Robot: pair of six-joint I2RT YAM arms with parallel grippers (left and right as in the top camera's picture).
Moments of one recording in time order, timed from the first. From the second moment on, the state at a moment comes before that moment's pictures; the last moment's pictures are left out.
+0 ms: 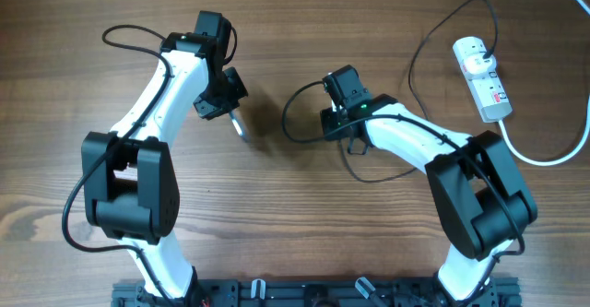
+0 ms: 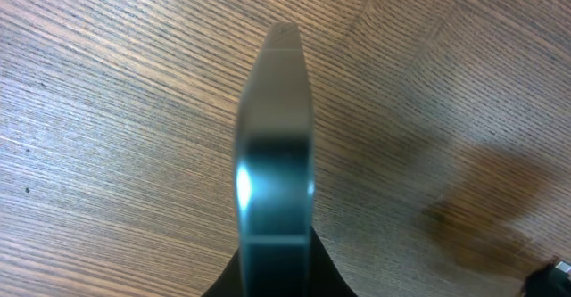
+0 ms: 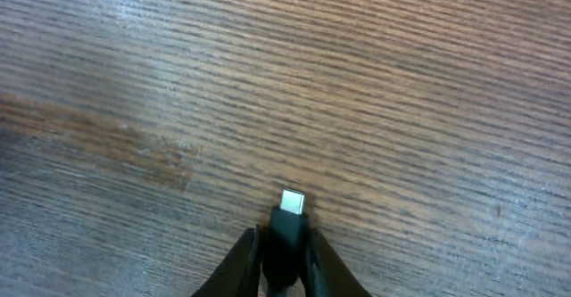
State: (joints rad) left arm -0.19 1.95 1.51 -1.03 0.04 -0.65; right arm 0.50 1.93 1.11 -0.36 0.05 0.25
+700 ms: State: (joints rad) left arm -0.19 1.95 1.51 -1.03 0.04 -0.65; right arm 0.50 1.93 1.13 -0.41 0.05 0.26
